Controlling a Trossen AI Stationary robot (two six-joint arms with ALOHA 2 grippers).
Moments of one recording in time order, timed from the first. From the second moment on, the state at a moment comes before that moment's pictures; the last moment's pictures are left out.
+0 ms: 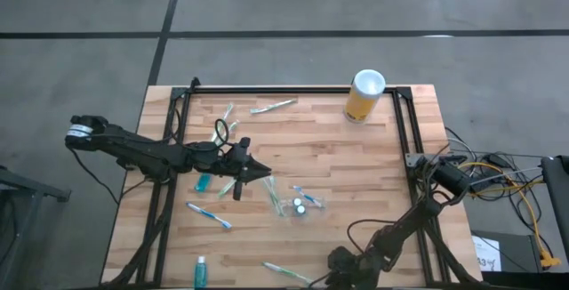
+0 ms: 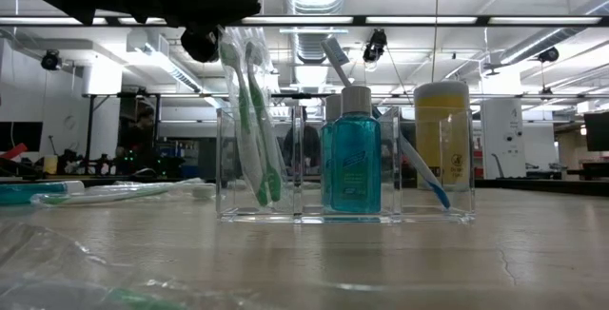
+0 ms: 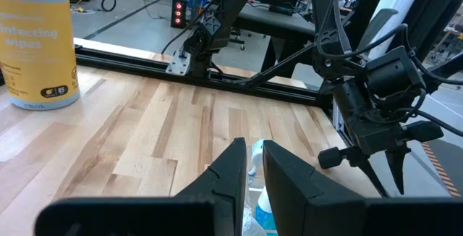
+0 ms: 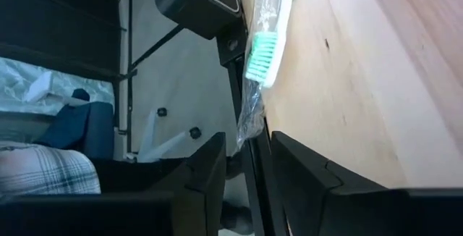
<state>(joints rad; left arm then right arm) -0.13 1.14 0.52 0.53 -0.05 -0.24 0.87 2.01 1.01 0.35 0.23 1.20</state>
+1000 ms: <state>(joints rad) -0.13 1.14 0.52 0.53 -0.05 -0.24 0.78 2.01 1.01 0.35 0.23 1.17</state>
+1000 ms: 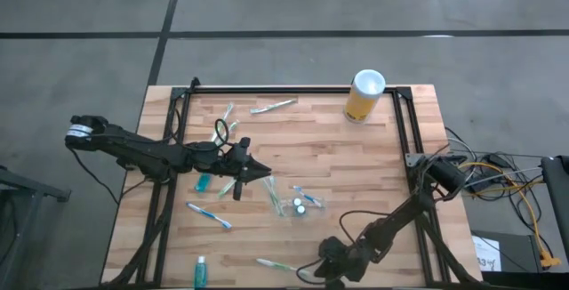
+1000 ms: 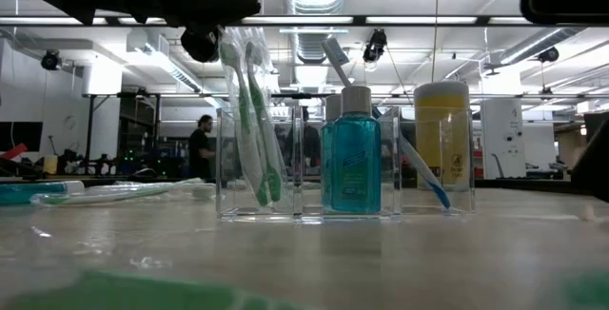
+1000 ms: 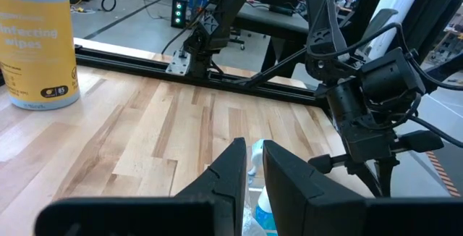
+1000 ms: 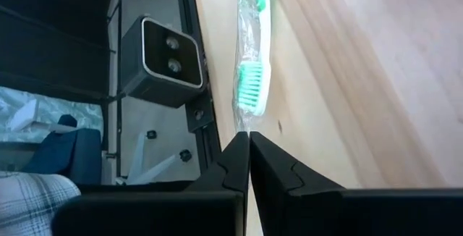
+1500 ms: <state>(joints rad) -0.13 1.14 0.52 0.53 -0.05 -0.24 0.77 1.83 1.01 0.12 0.29 1.04</state>
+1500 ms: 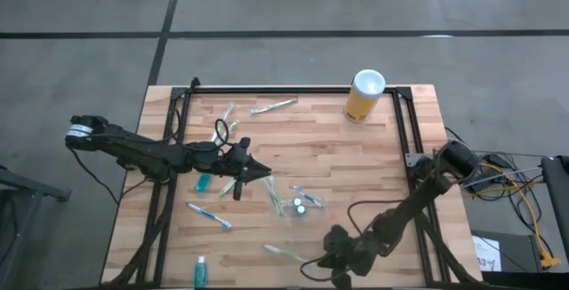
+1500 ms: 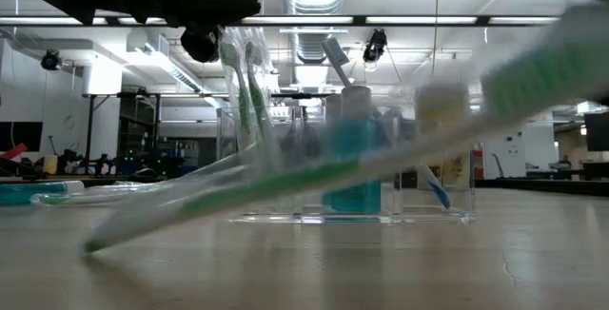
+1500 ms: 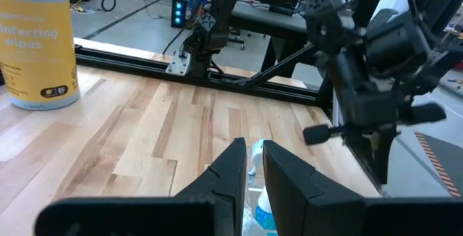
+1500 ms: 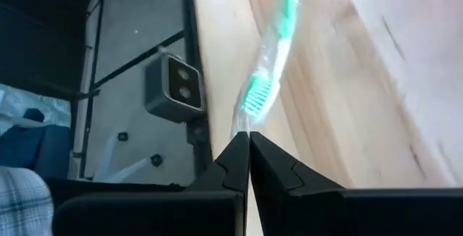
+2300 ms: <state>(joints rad) -0.13 1.14 0.52 0.52 -0.05 -0.24 0.63 1.51 1.01 0.06 0.25 0.86</state>
